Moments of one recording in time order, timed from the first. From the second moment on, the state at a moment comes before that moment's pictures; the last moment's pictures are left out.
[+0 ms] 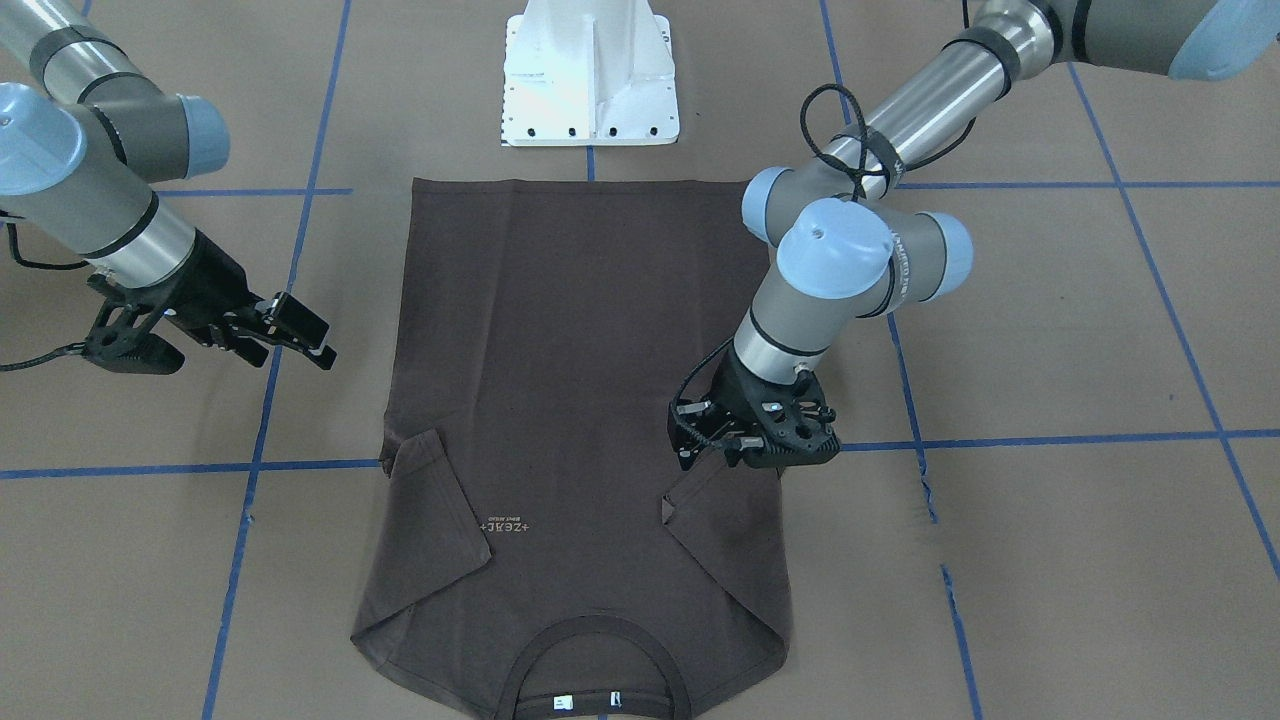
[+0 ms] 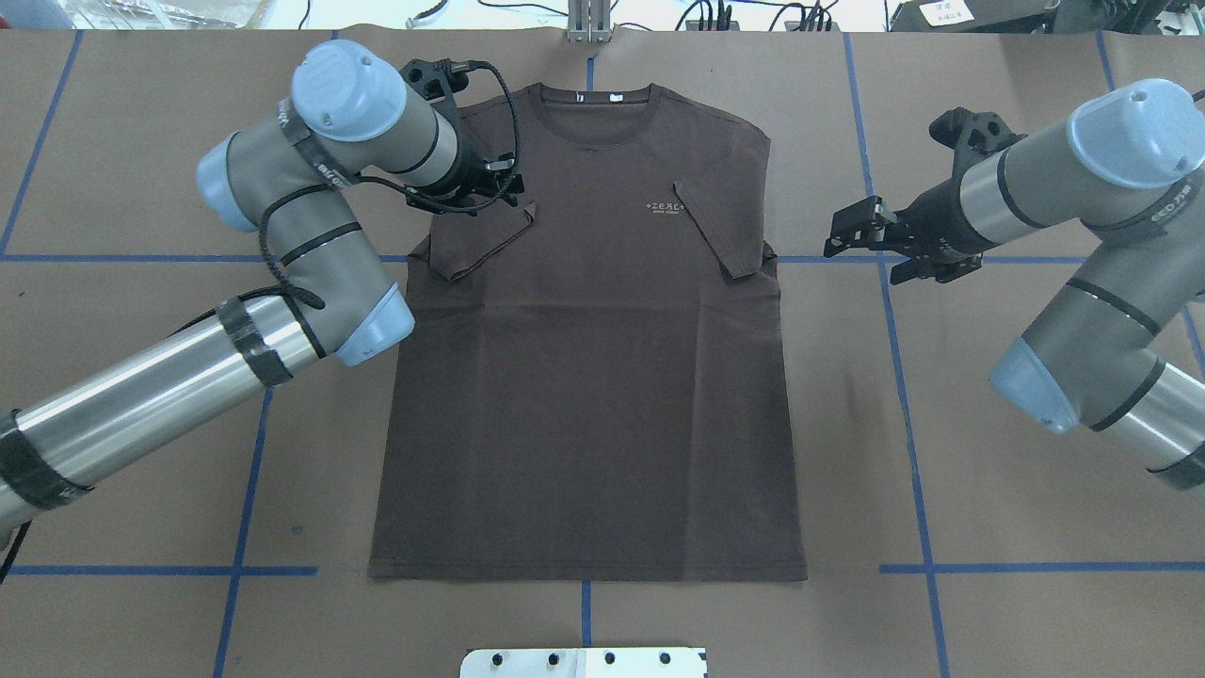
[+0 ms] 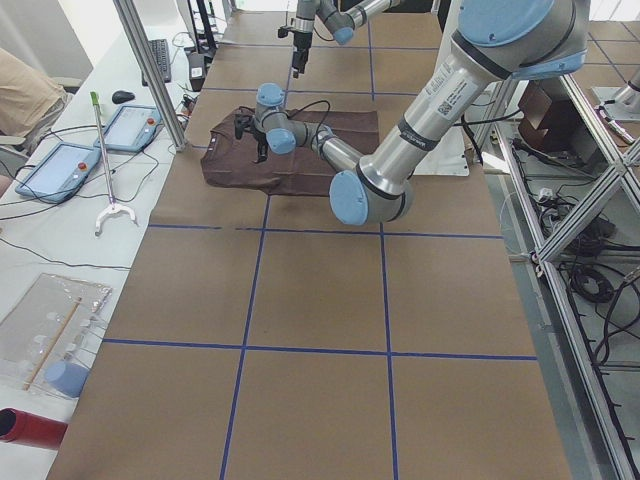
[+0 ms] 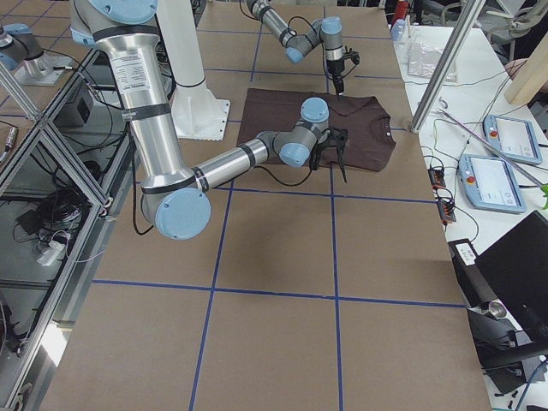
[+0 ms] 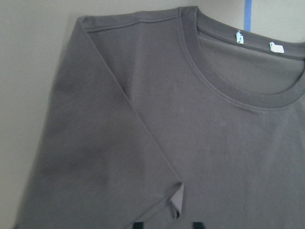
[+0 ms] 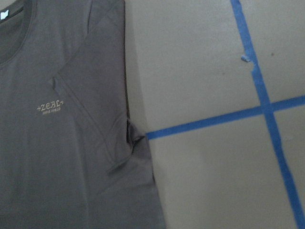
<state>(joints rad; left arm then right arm) -0.75 -2.29 -1.35 -2.13 -1.94 -1.31 0.83 -1.32 1.75 -1.01 2.14 1.41</state>
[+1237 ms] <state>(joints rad) -0.72 -2.03 -1.65 -2.13 -1.97 -1.34 0.10 -1.48 2.15 -1.48 1.46 2.14</state>
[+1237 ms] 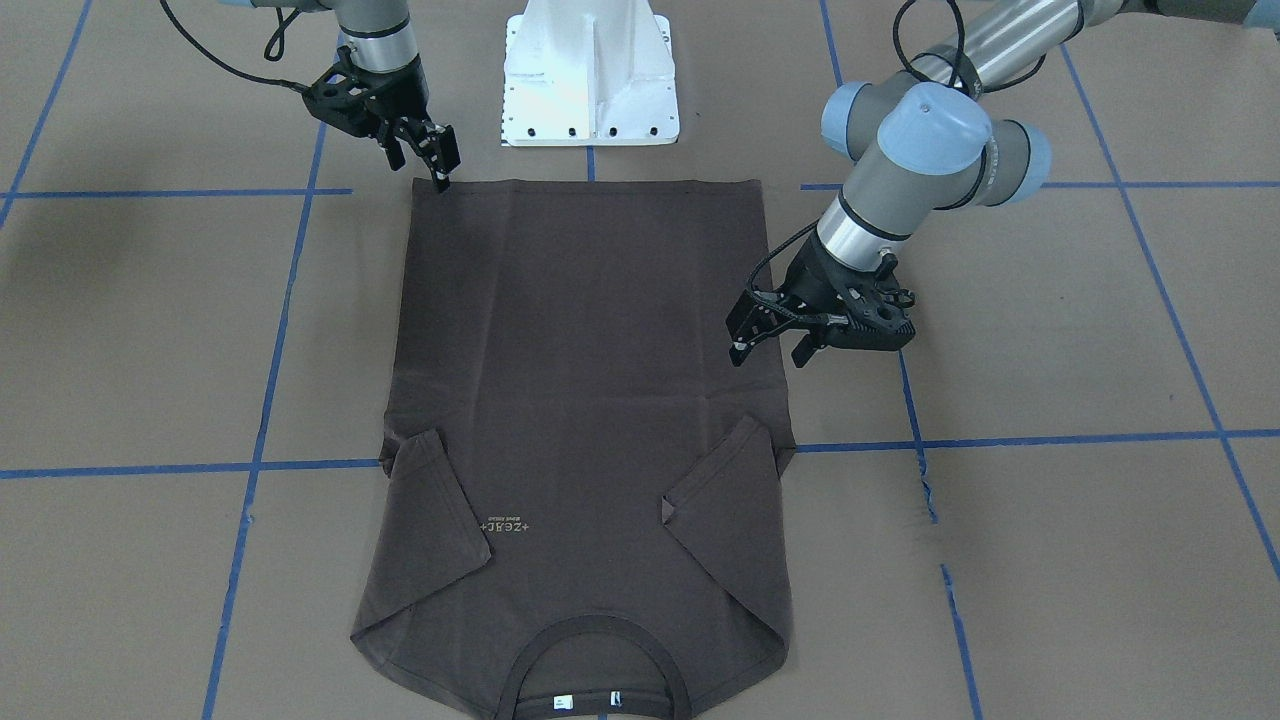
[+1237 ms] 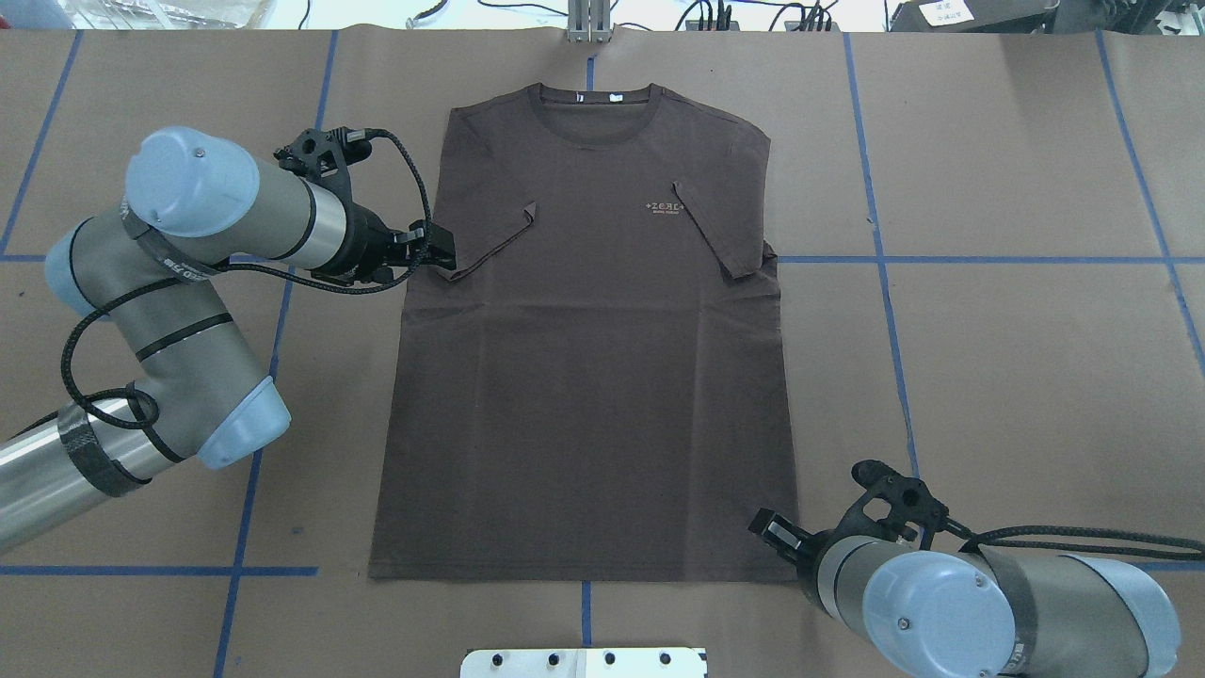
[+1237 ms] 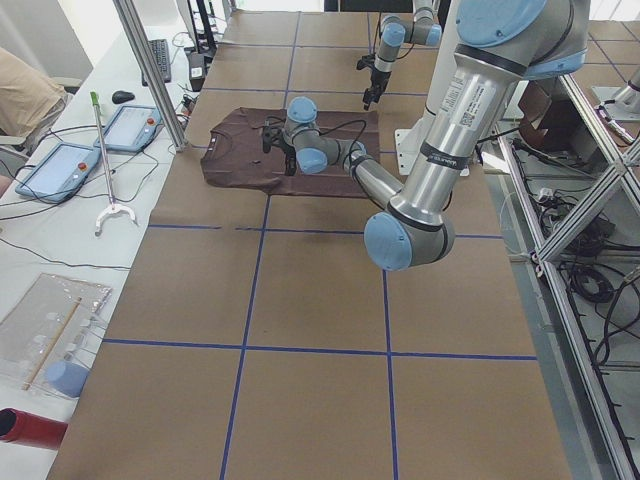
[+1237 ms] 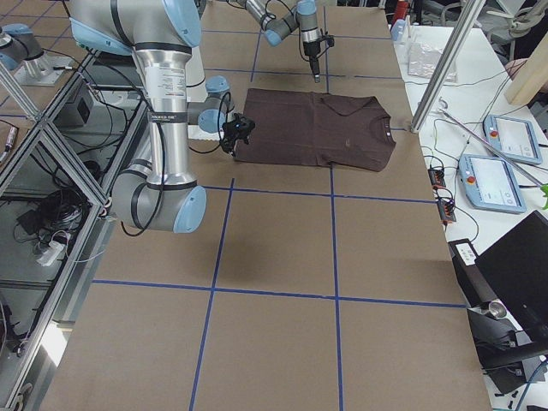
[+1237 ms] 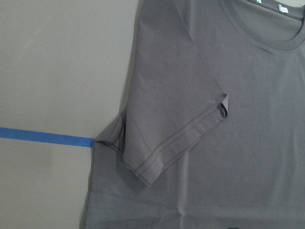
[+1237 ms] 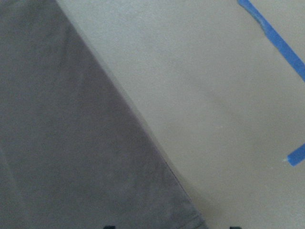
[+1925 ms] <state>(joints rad) -0.72 -2.03 -1.67 -2.13 -1.97 -1.37 0.05 -1.48 2.10 -1.47 1.45 2.16</state>
